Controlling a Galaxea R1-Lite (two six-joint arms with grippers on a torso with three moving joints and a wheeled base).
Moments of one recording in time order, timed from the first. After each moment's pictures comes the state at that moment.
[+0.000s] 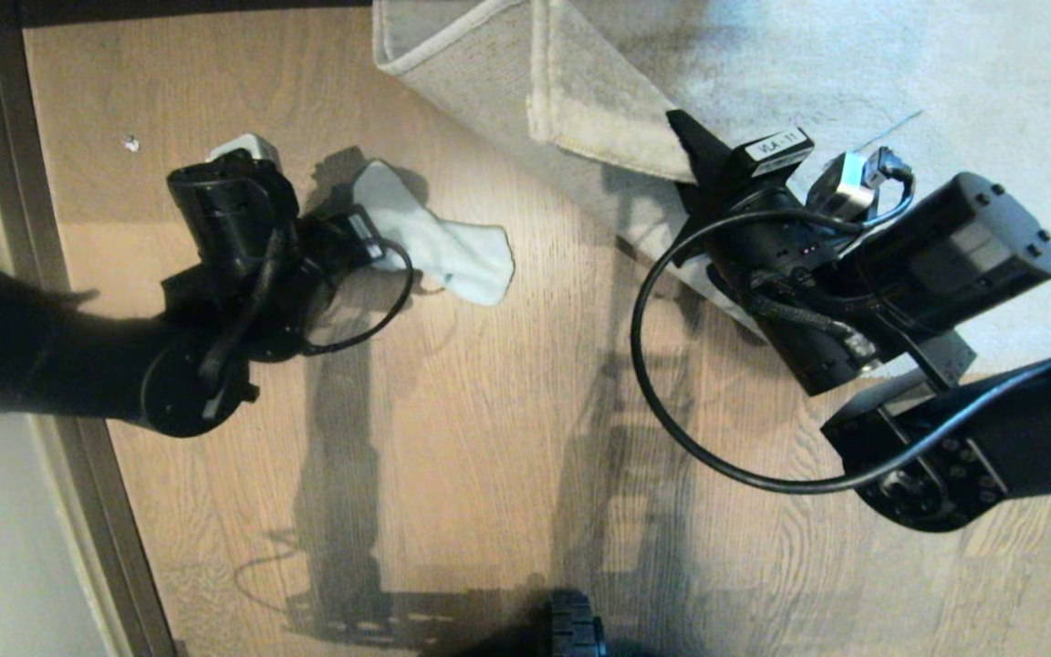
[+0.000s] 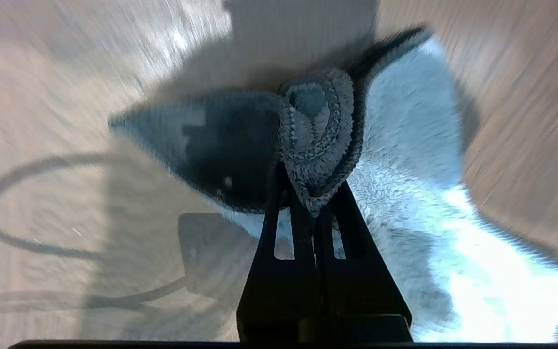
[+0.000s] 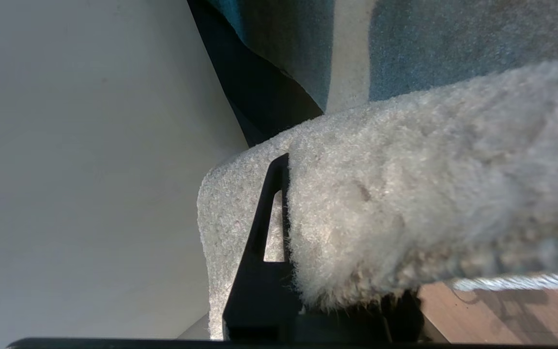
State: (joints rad) left arm -0.35 1.86 -1.08 -0.84 0.41 -0.36; right arm 0.63 1.88 -0.98 -1.52 -0.10 1.28
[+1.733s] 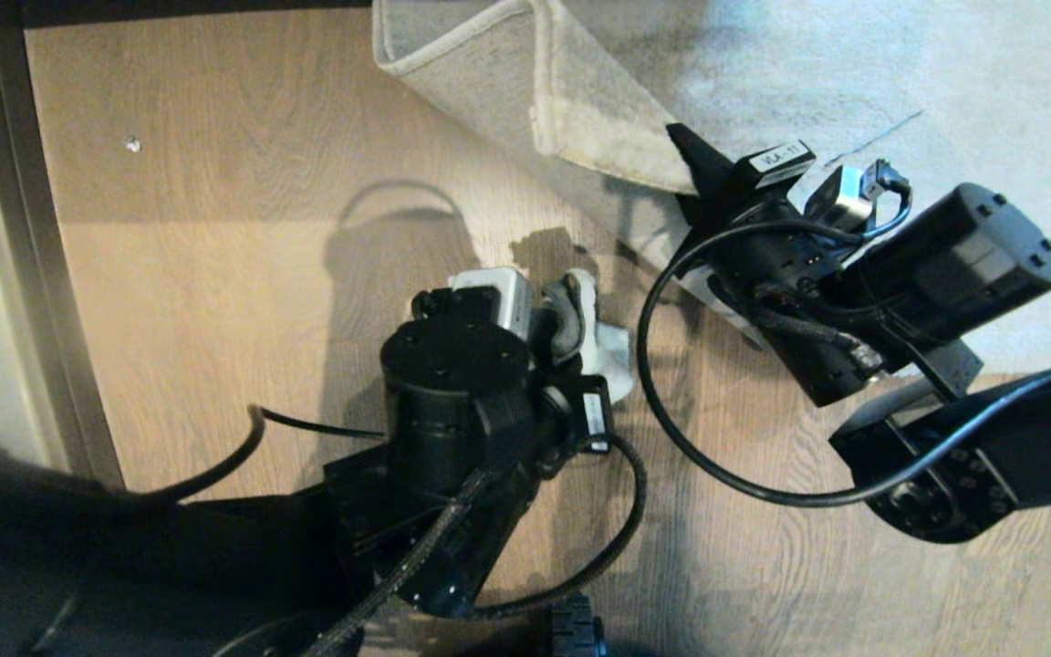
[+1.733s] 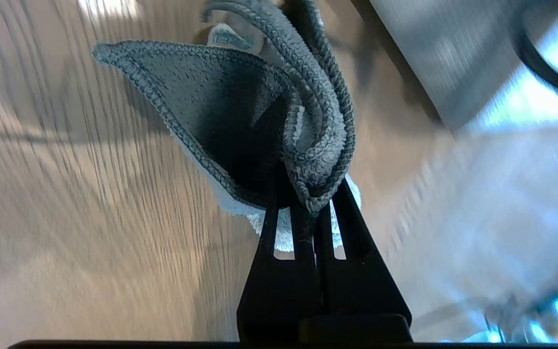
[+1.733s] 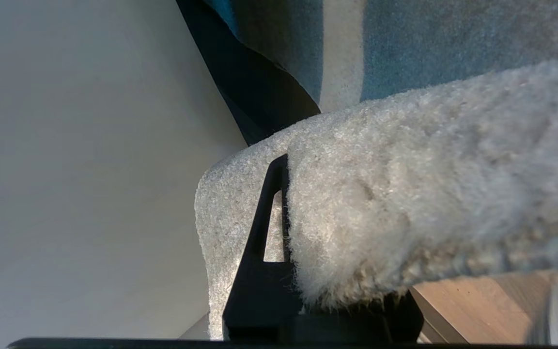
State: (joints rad) left arm -0.98 1.83 -0.87 -0.84 0.54 -0.34; right arm 0.63 1.87 -0.94 -1.52 -0.09 1.32
